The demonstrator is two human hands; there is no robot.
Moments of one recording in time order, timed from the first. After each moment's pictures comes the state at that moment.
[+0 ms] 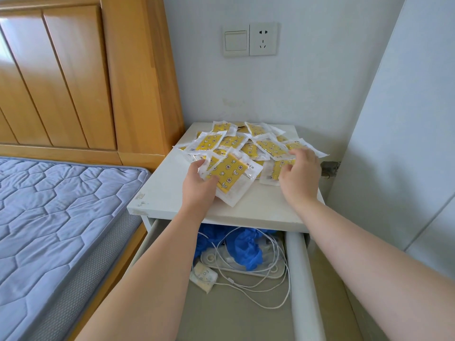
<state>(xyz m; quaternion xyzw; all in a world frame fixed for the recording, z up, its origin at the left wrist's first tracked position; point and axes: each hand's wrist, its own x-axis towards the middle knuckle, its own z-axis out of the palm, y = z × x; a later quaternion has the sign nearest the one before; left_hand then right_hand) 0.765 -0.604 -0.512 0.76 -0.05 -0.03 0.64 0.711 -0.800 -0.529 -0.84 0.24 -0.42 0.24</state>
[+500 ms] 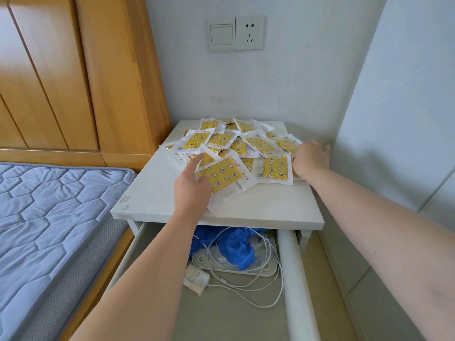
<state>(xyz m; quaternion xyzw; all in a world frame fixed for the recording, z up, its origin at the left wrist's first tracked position) 0.757 -0.609 -0.512 0.81 -0.09 0.00 0.58 0.734 -0.880 -0.516 -0.93 0.33 -0.15 0.01</state>
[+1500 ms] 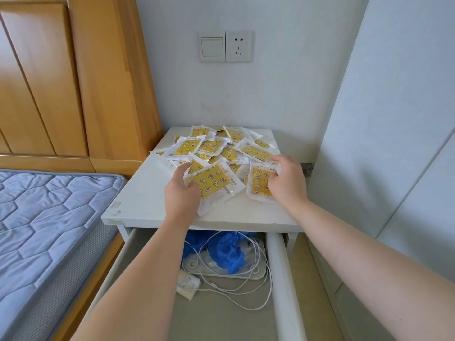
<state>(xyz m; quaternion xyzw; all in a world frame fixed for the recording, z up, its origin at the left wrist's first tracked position) 0.754 -0.608 -0.511 0.81 -0.07 0.01 0.59 0.684 -0.807 -0.515 -0.87 0.24 -0.34 0.27</state>
